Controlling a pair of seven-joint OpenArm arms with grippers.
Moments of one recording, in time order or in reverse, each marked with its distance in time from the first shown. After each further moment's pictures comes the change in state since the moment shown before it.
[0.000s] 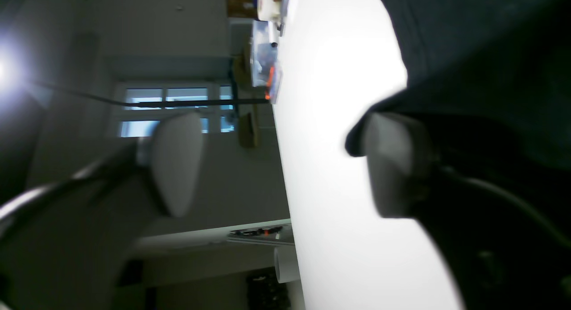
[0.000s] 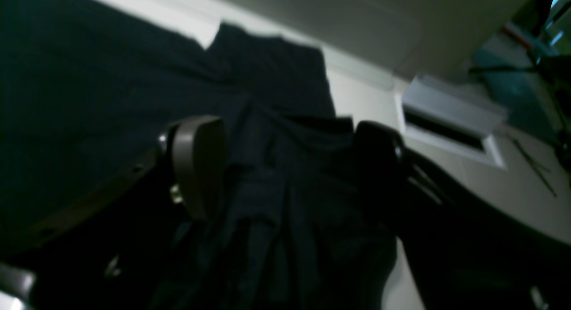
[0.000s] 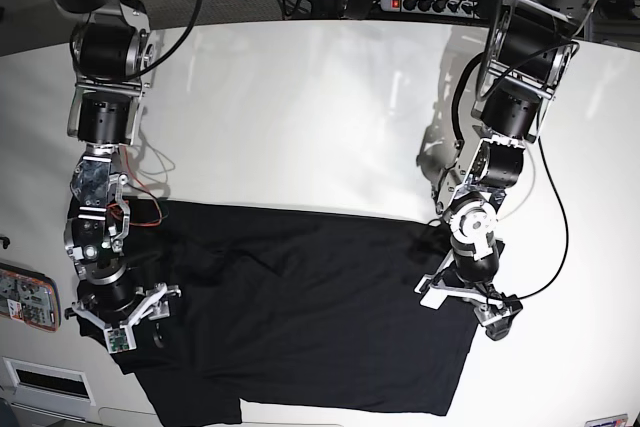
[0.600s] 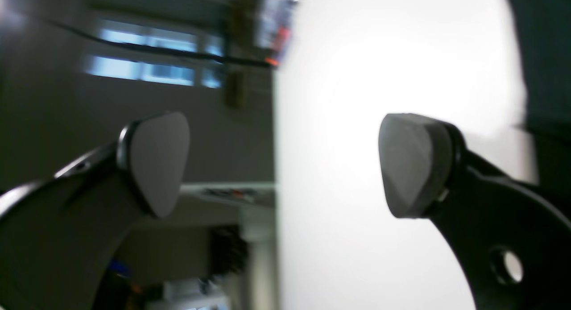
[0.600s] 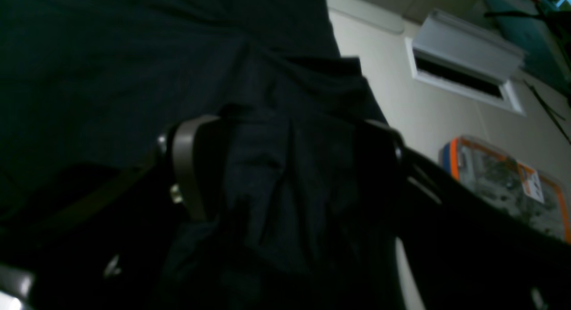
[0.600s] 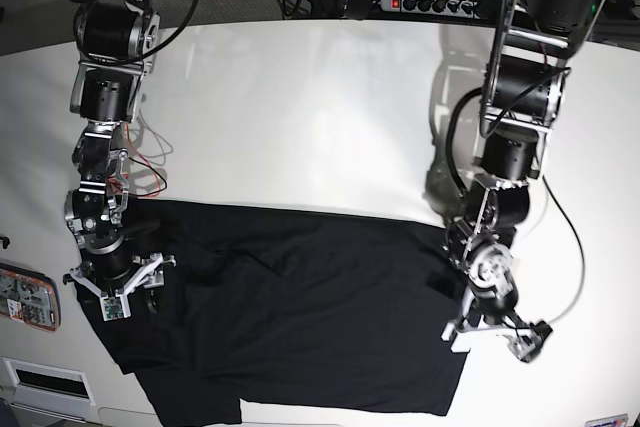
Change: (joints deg) left arm -8.6 4.3 -11.0 -10.0 -1.9 0.3 0.3; right arm -5.4 -0.1 3.0 0.0 0.1 -0.1 -0.4
